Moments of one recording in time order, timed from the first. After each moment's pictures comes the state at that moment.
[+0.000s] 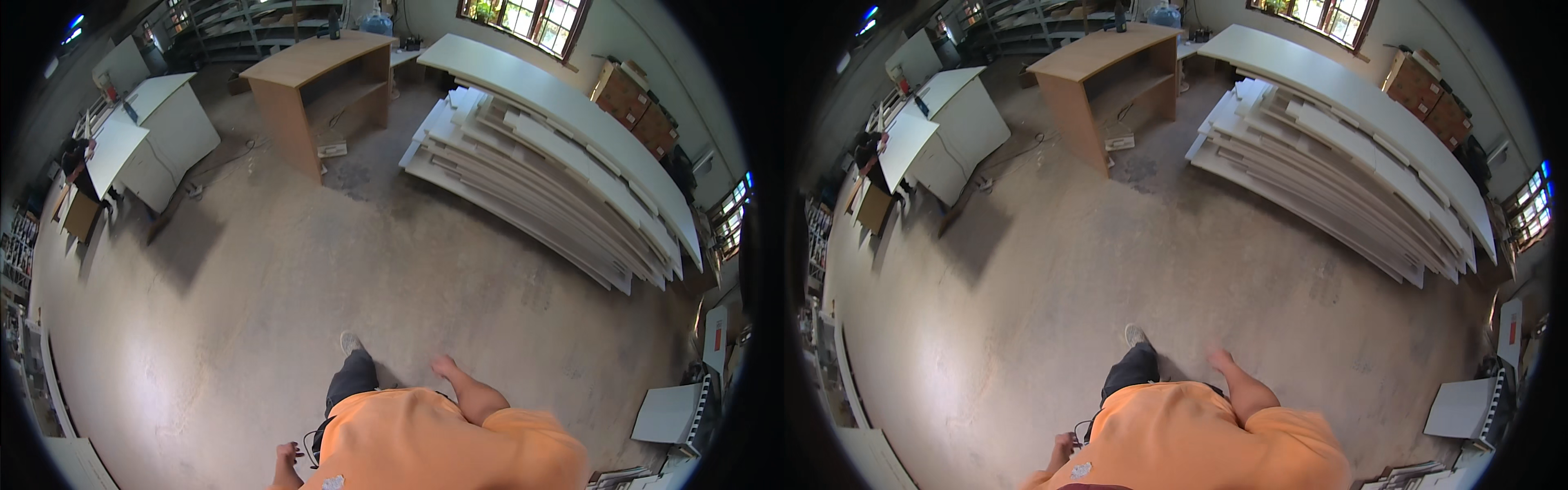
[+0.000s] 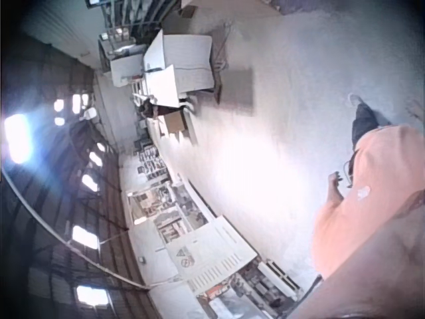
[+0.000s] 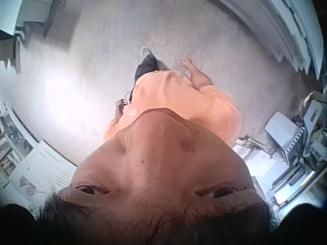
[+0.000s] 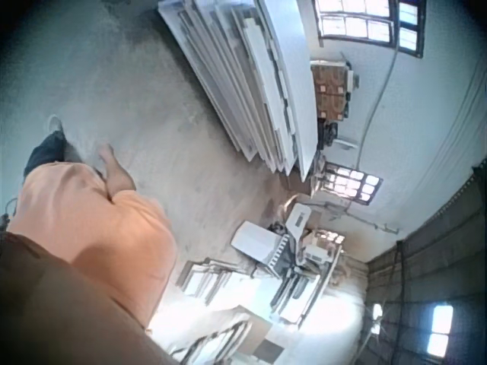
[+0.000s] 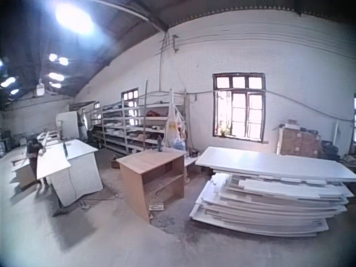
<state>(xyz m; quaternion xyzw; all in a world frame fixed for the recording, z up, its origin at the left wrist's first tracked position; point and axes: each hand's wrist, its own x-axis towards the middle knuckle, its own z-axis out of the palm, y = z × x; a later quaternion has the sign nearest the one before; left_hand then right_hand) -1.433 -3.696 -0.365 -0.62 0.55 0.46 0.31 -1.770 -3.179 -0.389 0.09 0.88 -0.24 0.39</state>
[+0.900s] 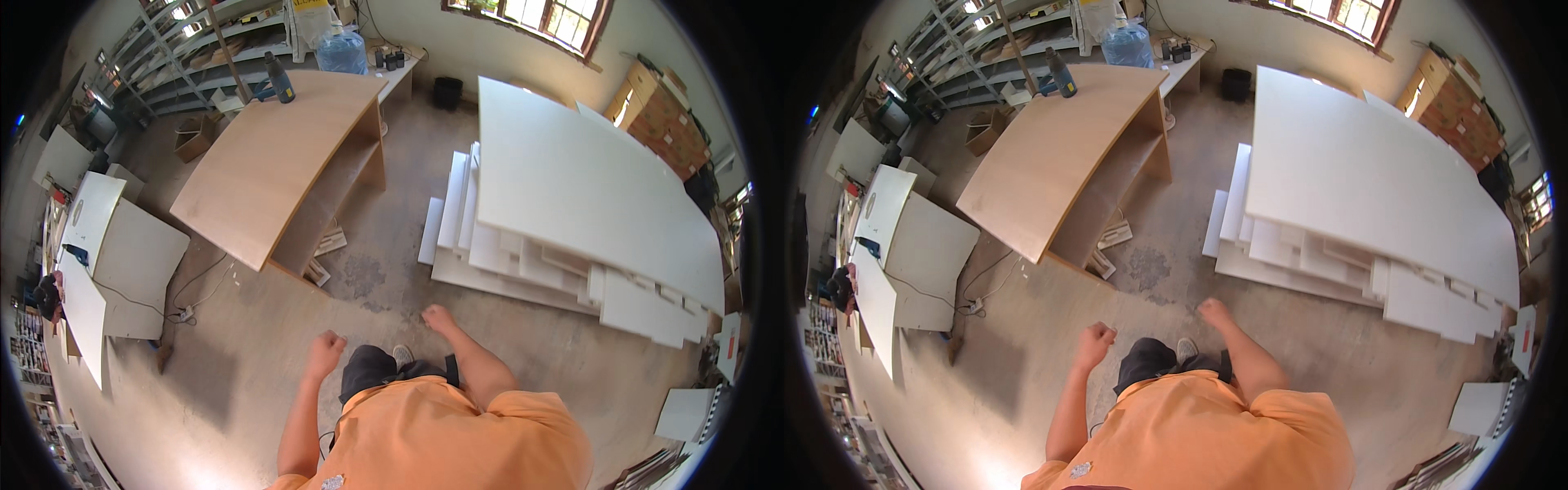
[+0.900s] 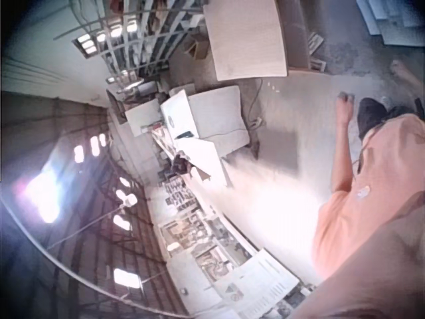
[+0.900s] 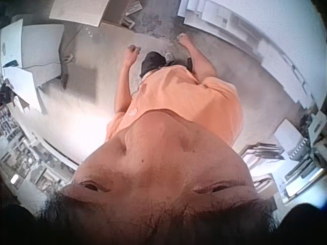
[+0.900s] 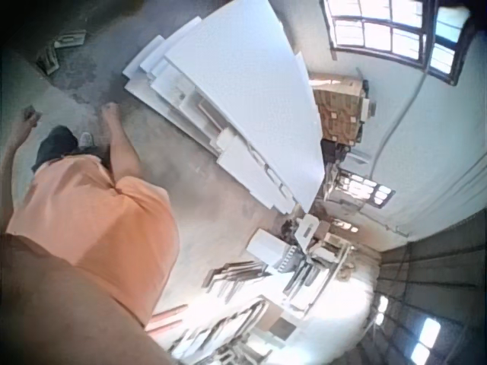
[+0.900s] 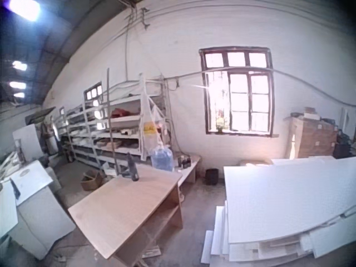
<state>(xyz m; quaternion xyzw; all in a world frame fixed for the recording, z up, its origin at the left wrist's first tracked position) -2.578 -3.702 -0.133 -0.05 0.89 0.43 0.16 -2.617 -3.350 -0.365 0.18 0.84 -0.46 0.22</state>
